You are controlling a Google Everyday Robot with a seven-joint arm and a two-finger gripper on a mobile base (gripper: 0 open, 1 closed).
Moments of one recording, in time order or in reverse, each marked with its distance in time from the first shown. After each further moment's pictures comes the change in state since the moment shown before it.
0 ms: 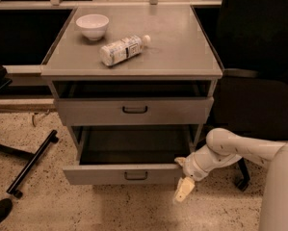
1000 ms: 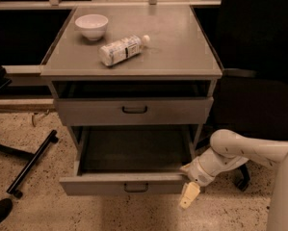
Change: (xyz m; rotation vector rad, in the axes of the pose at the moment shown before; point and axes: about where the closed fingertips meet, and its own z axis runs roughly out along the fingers) arm 0.009 0.033 -0.018 -0.028 0.052 0.092
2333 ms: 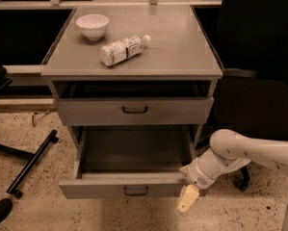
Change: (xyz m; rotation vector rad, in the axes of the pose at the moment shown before) arm -0.014 0.033 -0.014 0.012 0.012 0.015
